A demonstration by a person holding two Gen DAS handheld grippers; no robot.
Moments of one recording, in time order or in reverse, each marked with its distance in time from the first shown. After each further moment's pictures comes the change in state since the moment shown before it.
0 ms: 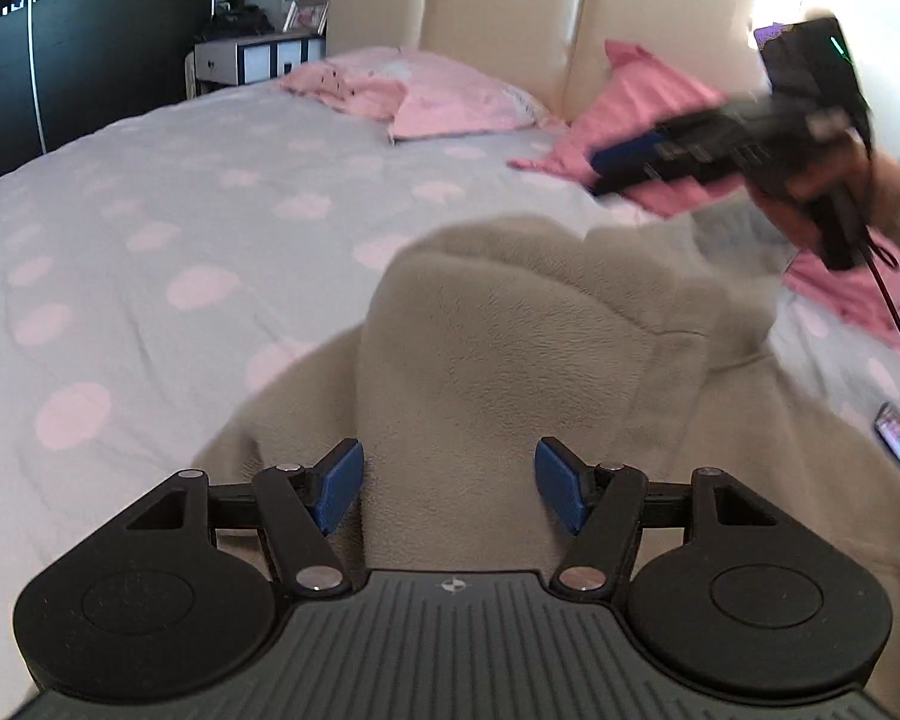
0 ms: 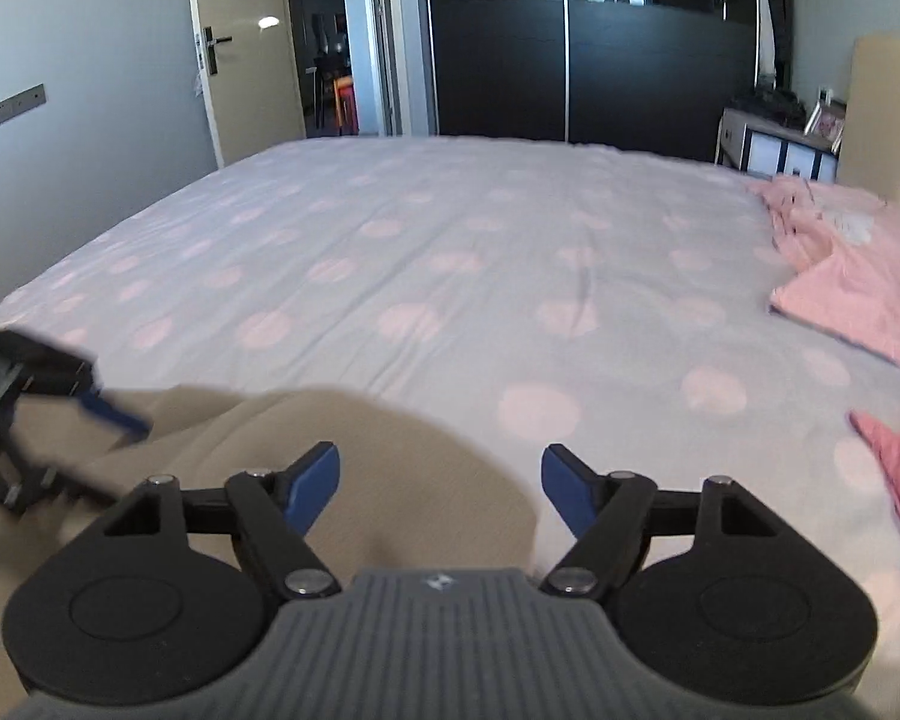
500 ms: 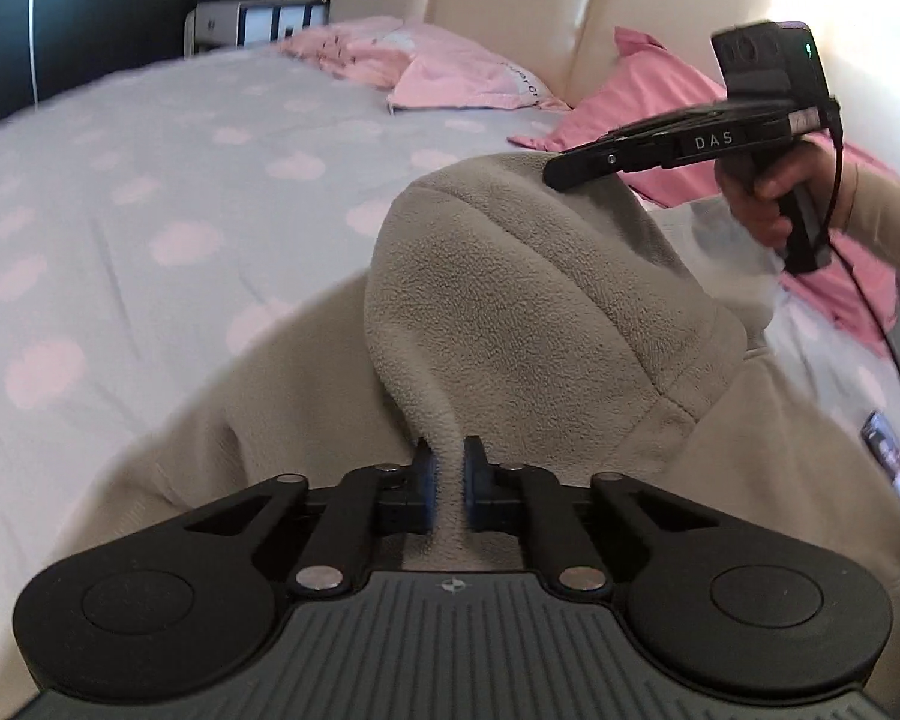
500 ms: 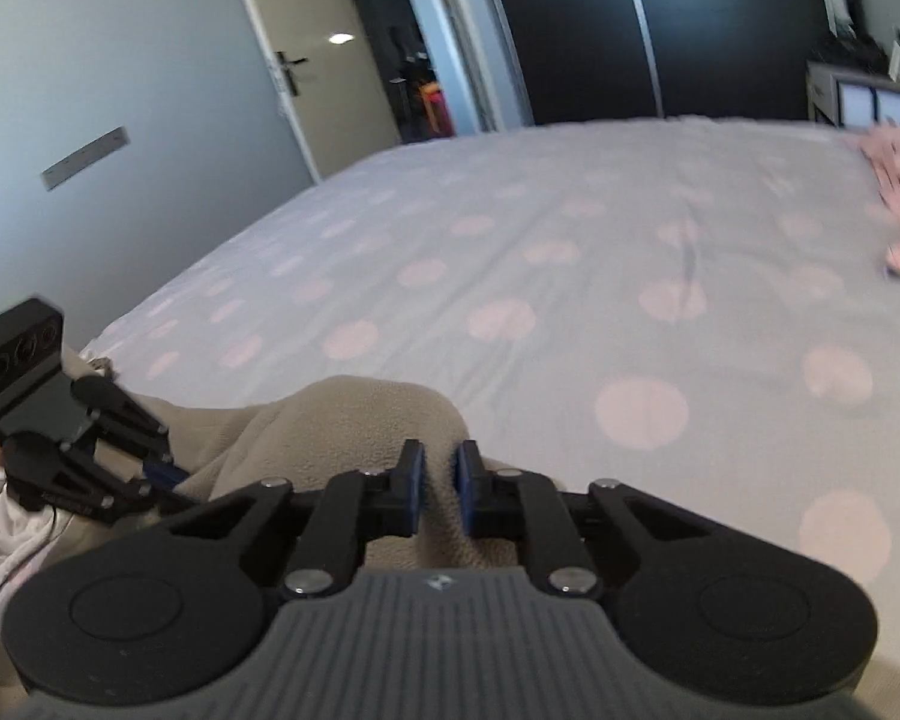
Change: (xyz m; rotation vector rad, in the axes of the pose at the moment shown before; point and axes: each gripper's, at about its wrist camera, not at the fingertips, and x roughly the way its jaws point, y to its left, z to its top) left arm -0.008 0.015 0.008 -0.026 0.027 -0.036; right arm 0.028 -0.014 0.007 0.029 0.011 0.274
